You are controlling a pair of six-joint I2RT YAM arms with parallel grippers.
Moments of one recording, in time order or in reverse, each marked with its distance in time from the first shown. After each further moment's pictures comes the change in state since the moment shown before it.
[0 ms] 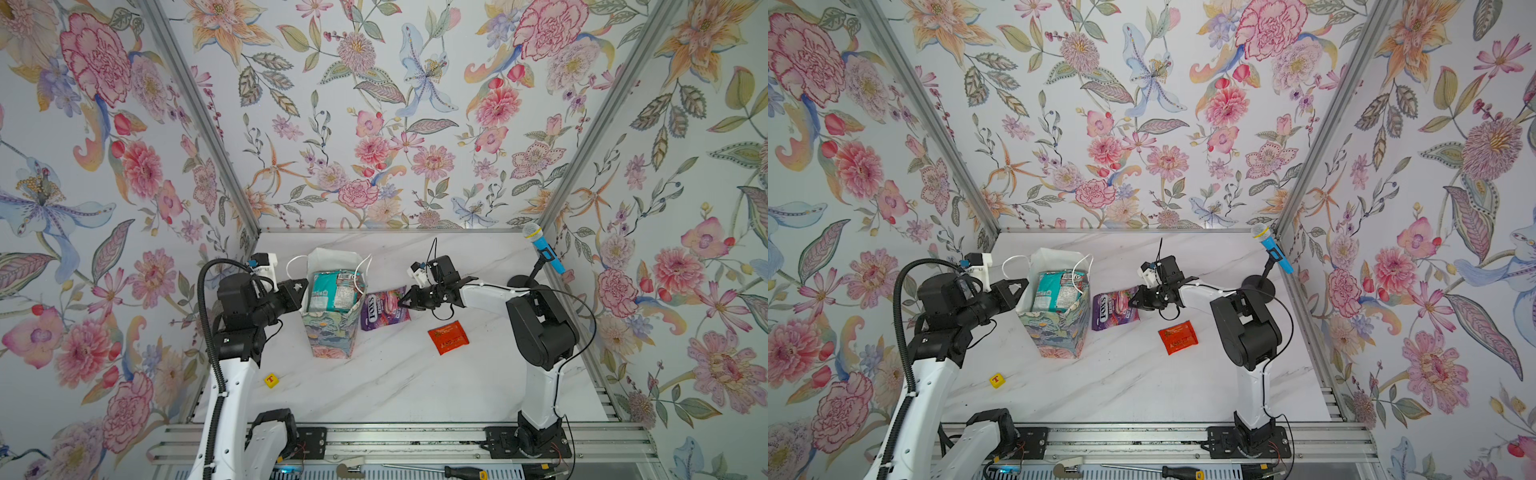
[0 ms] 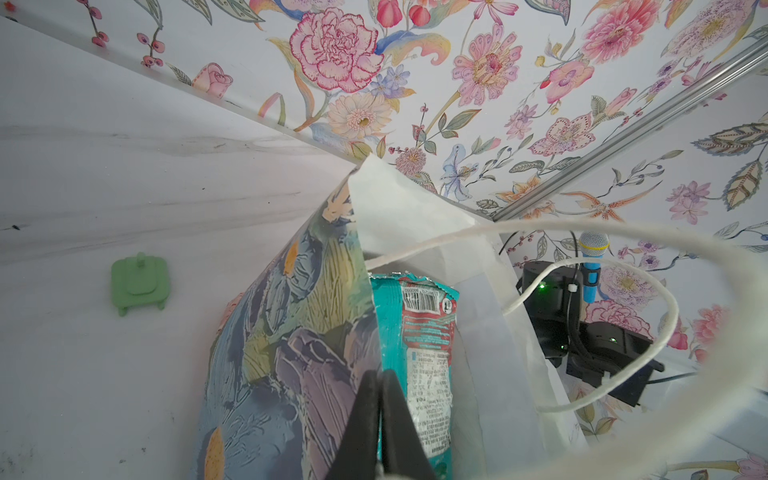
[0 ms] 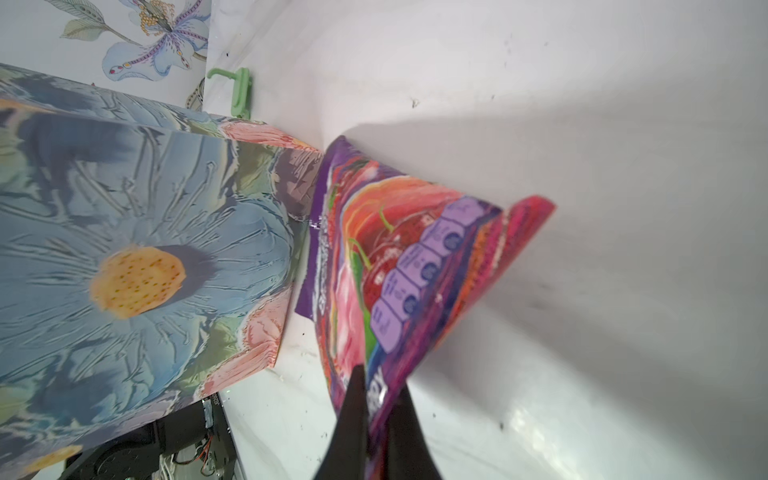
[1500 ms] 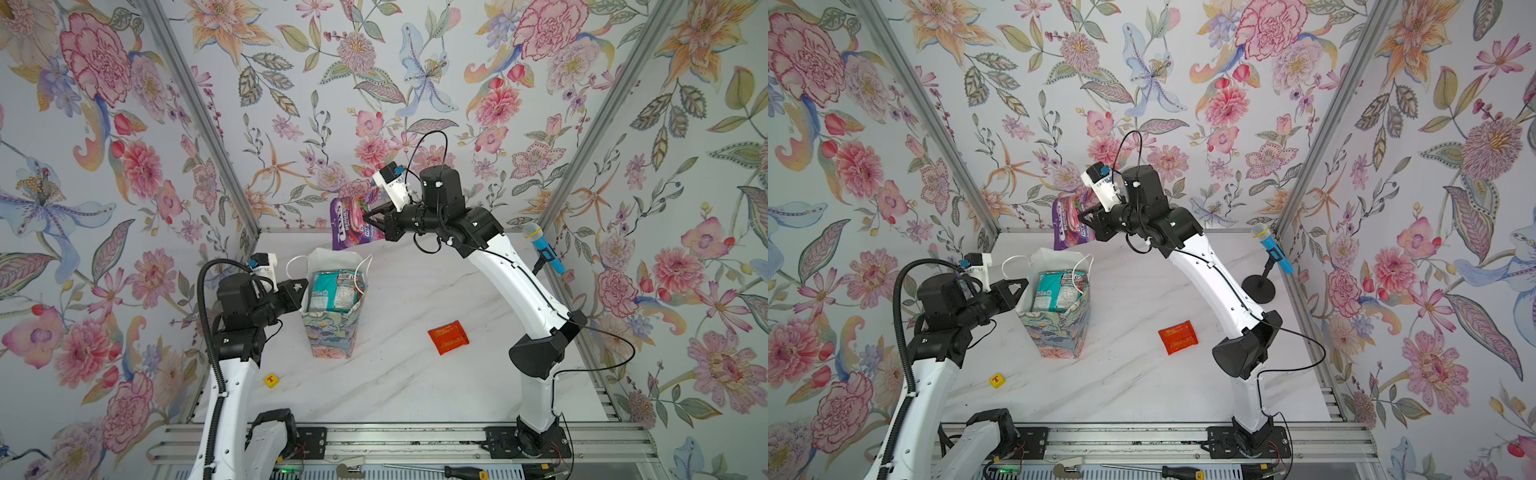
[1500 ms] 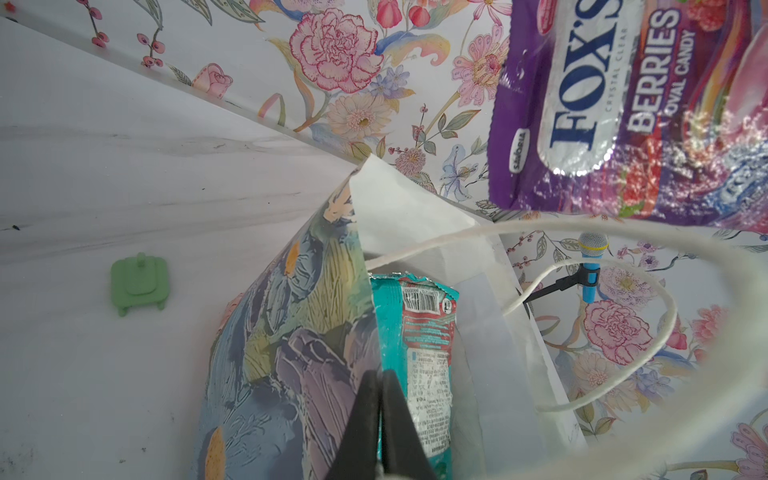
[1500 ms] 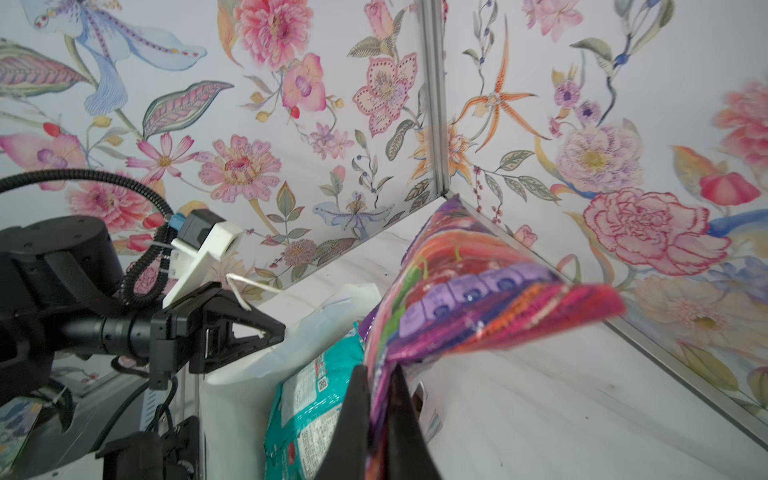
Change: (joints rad) left arm 0.005 -0.002 0.000 0.000 0.003 0.000; right arm 0.229 0.027 1.131 -0.551 0.185 -0.400
